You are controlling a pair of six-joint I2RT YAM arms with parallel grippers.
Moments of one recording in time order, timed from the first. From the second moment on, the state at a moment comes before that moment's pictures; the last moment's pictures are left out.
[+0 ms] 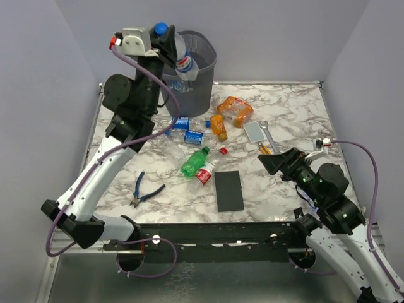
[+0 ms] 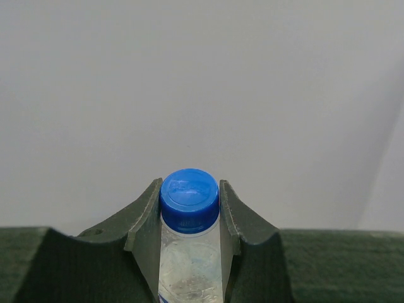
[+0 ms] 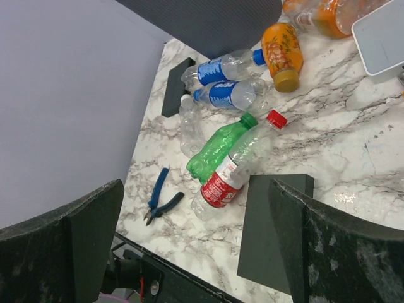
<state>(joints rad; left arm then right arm) -0.65 1.30 1.59 0.33 -0.32 0.06 0.50 0.38 0.64 -0.39 0.00 0.80</state>
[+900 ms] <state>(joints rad) -0.43 1.79 1.66 0.75 -0.53 0.23 0.50 0.23 0.56 -0.47 -0.03 0.72</state>
